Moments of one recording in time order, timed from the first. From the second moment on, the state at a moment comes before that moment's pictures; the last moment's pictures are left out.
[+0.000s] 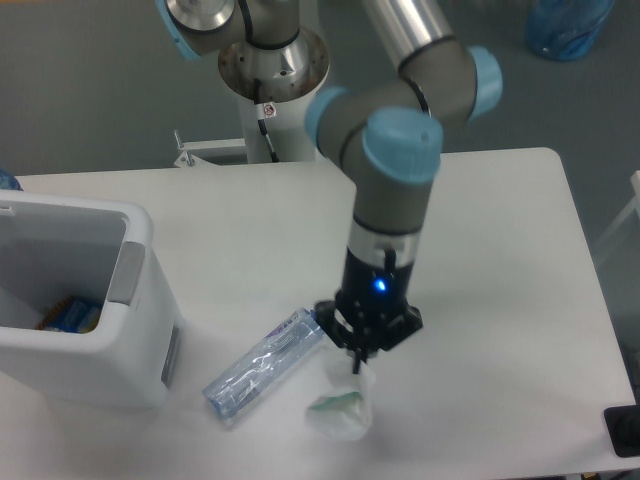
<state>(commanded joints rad) 2.46 -1.82 -1.51 -0.84 1.11 0.33</state>
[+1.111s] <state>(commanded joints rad) 2.11 -1.62 -1.64 -0.84 1.10 0.19</state>
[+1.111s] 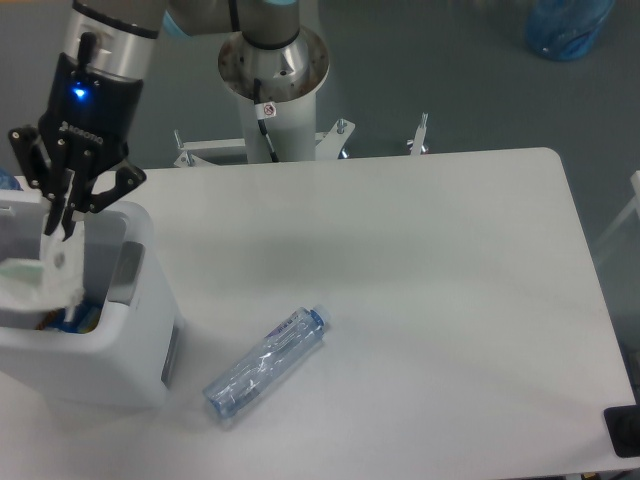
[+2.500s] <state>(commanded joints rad) 2.34 -1.98 -1.63 -0.83 1.24 0.77</state>
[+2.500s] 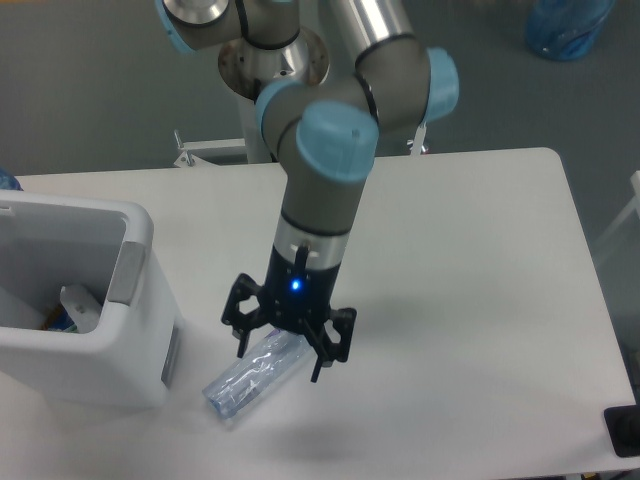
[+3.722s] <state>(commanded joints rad) 2.17 -2.22 -1.50 -0.84 1.42 0.79</state>
